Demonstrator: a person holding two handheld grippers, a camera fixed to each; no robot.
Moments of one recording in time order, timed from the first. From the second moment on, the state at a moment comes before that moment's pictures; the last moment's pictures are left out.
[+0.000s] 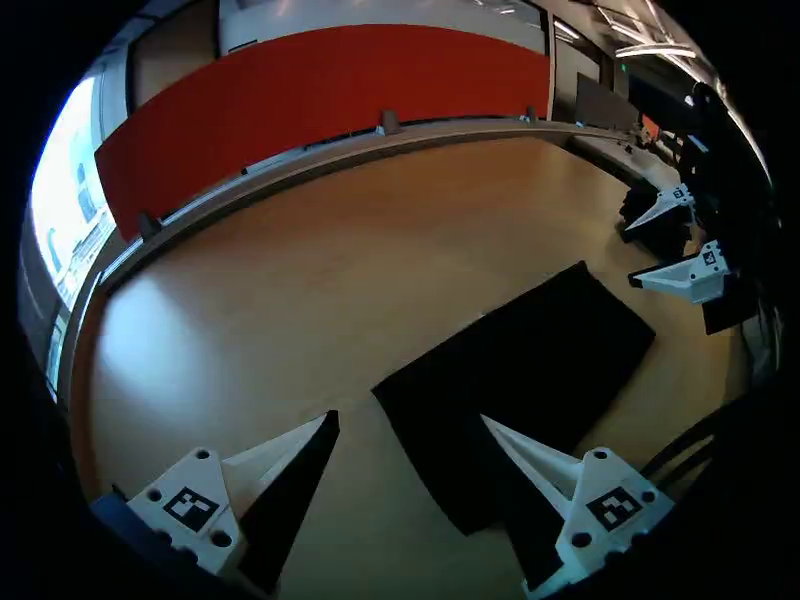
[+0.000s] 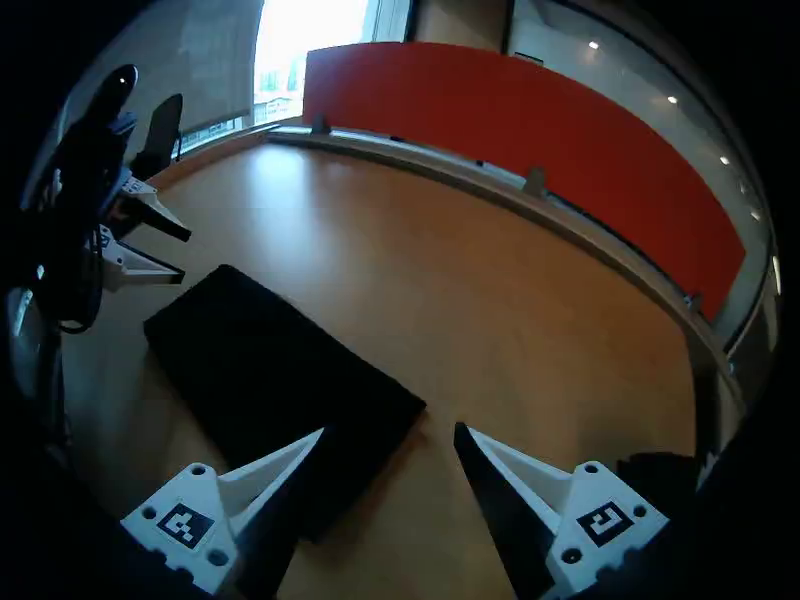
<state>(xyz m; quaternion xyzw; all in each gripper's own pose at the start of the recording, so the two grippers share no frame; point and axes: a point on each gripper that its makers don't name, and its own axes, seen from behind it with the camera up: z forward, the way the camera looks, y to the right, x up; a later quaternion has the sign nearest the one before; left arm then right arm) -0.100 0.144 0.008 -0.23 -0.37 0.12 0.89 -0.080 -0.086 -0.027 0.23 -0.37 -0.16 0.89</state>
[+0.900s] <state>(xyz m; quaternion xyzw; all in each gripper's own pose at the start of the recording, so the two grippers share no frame) -0.087 0.127 -0.055 -0.21 -0.37 0.09 0.90 -0.058 -0.074 -0.095 0.22 -0.37 -0.14 0.89</state>
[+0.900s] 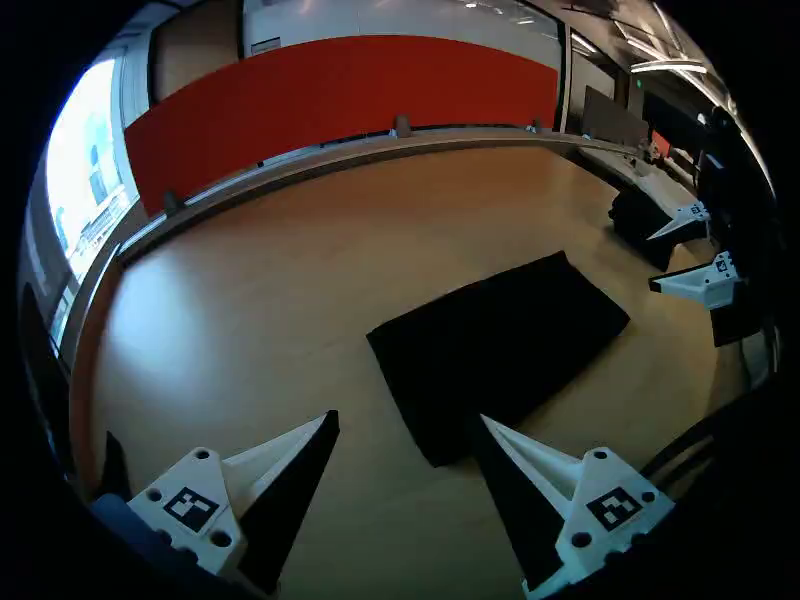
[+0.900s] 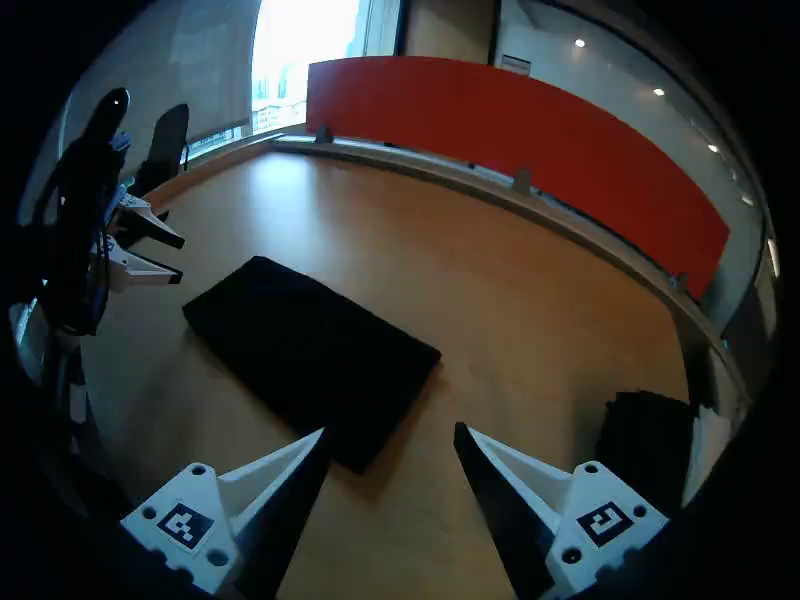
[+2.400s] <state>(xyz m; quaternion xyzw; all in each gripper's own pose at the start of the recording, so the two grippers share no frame) -0.034 0.079 -0.079 -0.09 -0.26 0.03 0.96 -0.081 -0.080 -0.100 0.26 -0.39 -0.16 0.87</state>
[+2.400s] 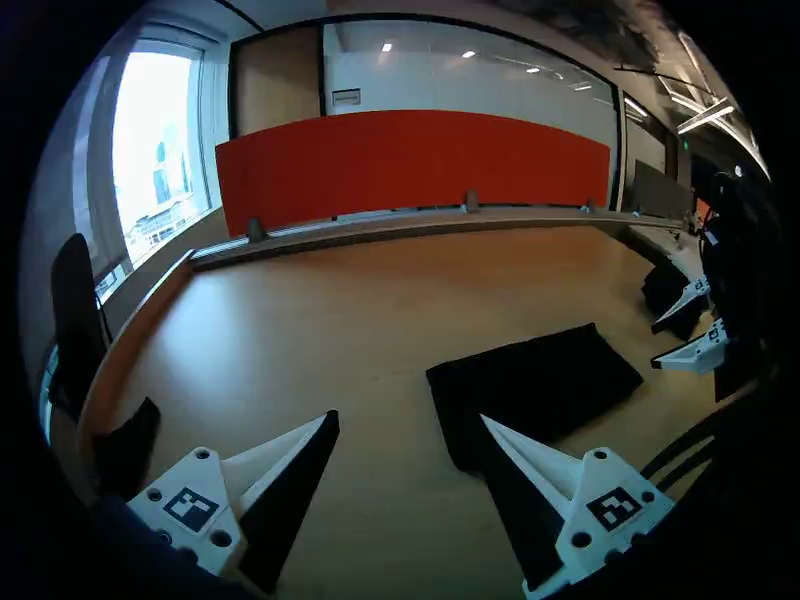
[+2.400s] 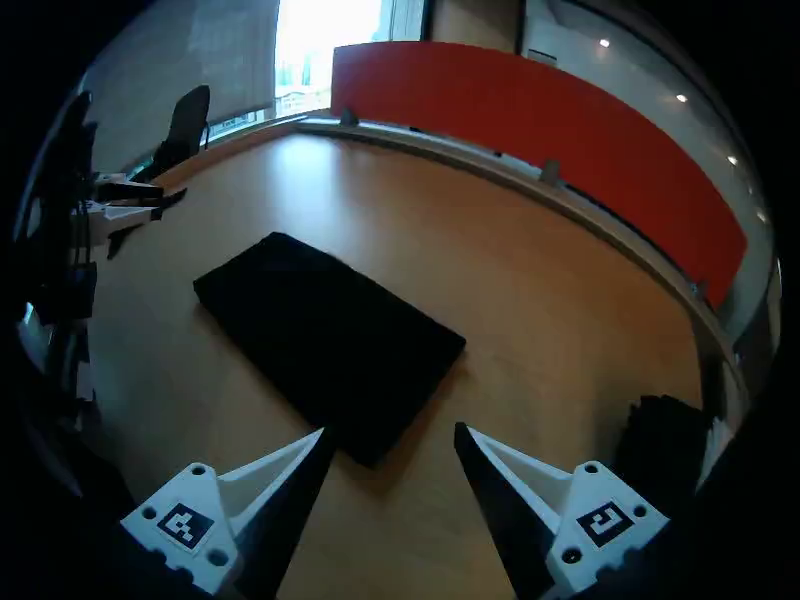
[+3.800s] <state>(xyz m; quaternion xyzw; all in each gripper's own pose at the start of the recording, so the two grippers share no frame) -0.019 0.046 -0.124 -0.05 -0.24 0.03 0.97 -0.130 -0.077 -0.117 0.33 -0.44 -0.21 0.81</state>
